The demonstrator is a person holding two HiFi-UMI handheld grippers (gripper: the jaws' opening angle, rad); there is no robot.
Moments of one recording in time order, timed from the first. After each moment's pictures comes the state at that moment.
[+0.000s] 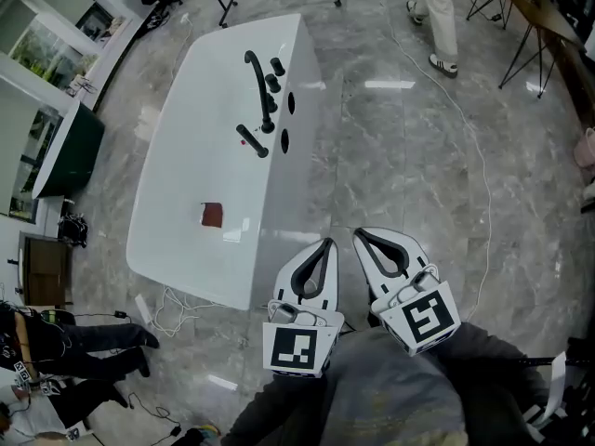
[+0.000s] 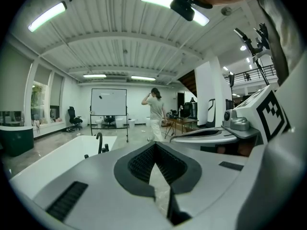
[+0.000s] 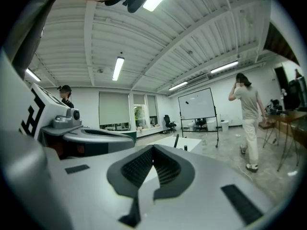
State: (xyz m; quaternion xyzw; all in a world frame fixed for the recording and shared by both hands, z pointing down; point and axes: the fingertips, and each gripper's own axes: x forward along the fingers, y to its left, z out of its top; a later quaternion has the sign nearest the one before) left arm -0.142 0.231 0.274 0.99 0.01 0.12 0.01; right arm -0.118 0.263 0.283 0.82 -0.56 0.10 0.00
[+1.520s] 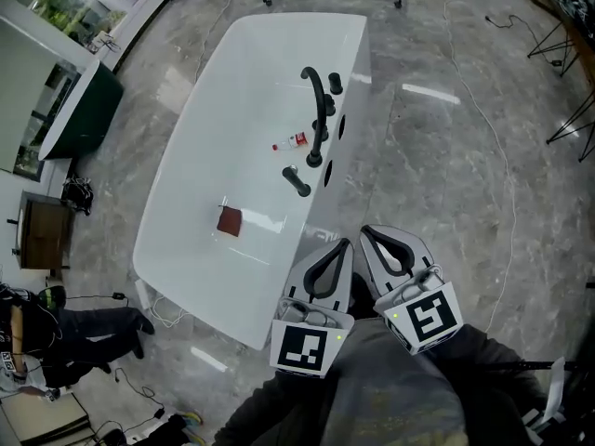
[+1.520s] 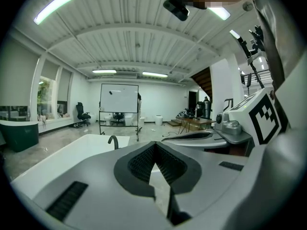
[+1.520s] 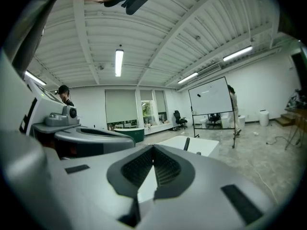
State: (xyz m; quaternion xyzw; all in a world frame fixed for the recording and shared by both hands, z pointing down) left arm 0.026 0.037 0.292 0.99 -0.04 0.13 0.03; right arm 0.051 0.050 0.306 0.78 -0.62 0.12 0.01
